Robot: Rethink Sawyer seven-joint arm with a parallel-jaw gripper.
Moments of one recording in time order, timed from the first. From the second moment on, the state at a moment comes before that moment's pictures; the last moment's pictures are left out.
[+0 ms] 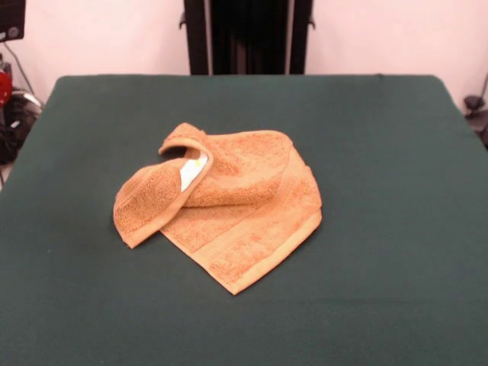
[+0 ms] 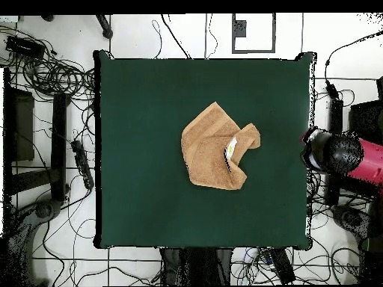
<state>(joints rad) -0.67 -0.55 0.12 1.29 -0.46 0.64 2.12</state>
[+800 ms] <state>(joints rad) -0.88 -0.71 0.26 1.42 -0.48 0.64 2.12</state>
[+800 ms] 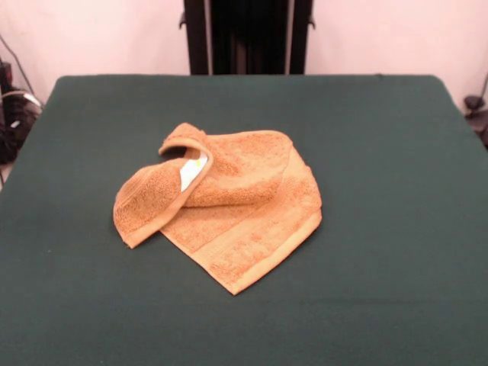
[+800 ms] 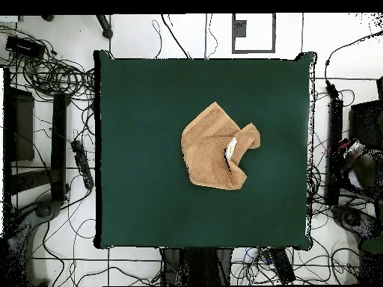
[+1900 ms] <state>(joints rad) -0.86 -0.78 0.53 1.67 -0.69 0.52 2.12</state>
